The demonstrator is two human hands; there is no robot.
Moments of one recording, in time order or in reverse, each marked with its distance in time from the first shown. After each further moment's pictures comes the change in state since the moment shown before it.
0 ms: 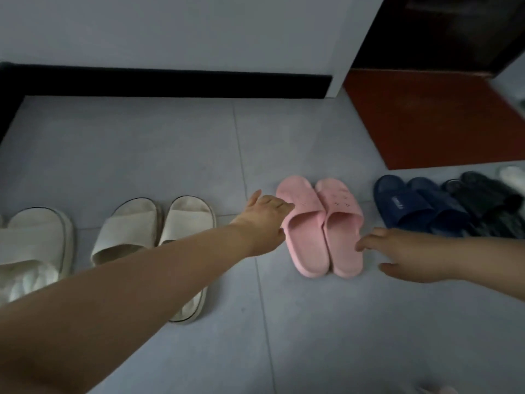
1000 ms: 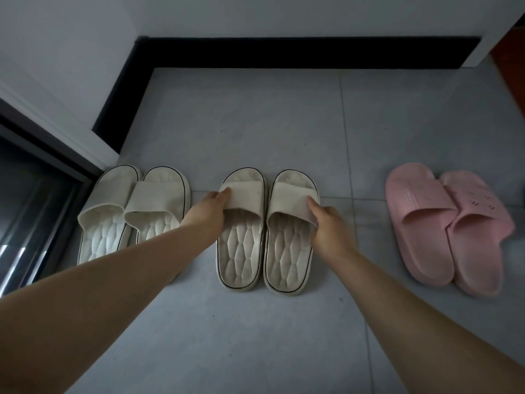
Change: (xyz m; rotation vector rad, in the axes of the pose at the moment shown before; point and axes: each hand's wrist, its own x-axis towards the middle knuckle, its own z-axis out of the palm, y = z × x) left_hand -0.160 -0.203 0.045 -0.304 0.094 -0.810; right_hand 0.178 -0.248 0.028 0.666 0.550 -0.065
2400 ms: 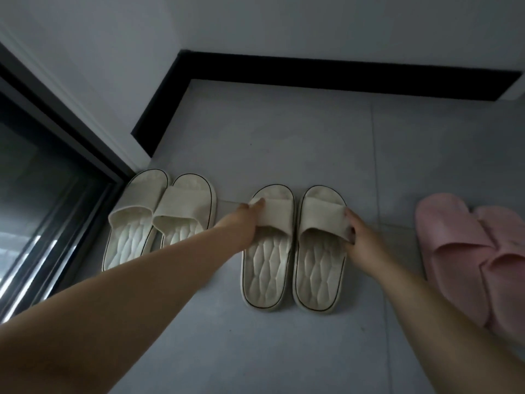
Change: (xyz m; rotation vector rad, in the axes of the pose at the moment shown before) left_hand -0.002 0.016 -0.014 -0.046 -0.099 0.014; right_hand 0.026 0.003 -0.018 0.119 -0.139 0.103
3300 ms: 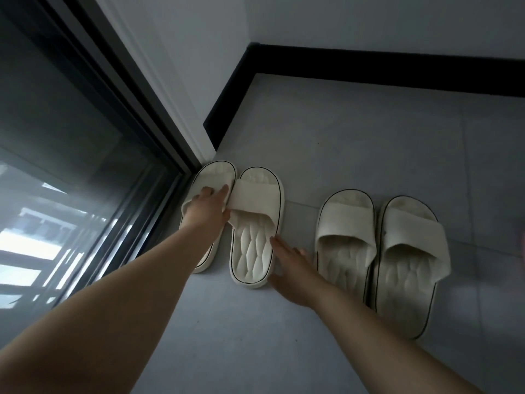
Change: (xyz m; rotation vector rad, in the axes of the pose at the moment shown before) left_hand -0.011 -0.170 -0.056 0.236 0.261 -0.287; right_hand -0.033 -0.148 0.166 -0.229 -0.441 -0.383
